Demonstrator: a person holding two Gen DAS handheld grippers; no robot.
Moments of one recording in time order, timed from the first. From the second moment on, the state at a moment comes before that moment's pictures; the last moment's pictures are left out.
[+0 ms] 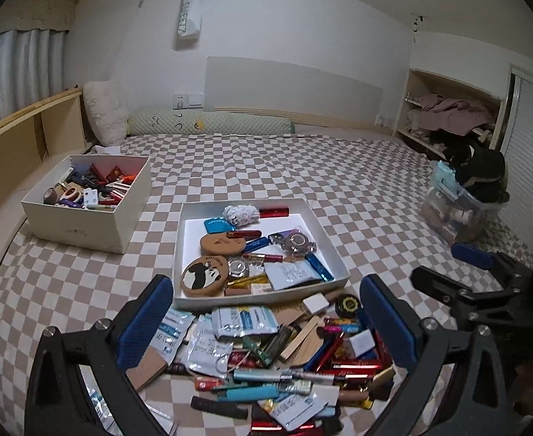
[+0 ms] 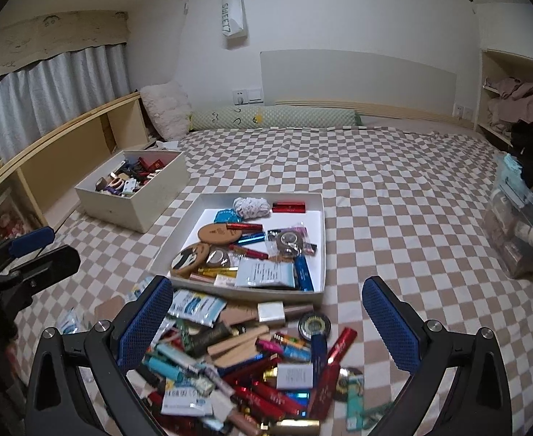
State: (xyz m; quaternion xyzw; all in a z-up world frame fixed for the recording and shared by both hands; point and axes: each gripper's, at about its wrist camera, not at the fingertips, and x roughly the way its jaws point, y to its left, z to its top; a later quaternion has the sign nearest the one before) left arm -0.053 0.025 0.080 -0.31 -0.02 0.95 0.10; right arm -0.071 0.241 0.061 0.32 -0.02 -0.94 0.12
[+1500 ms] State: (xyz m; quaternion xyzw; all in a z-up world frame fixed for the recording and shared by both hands) left arm 0.029 0.028 0.045 -0.30 0.02 0.95 0.06; right arm 0.016 0.250 0.042 0.29 0.00 -0.95 0.11
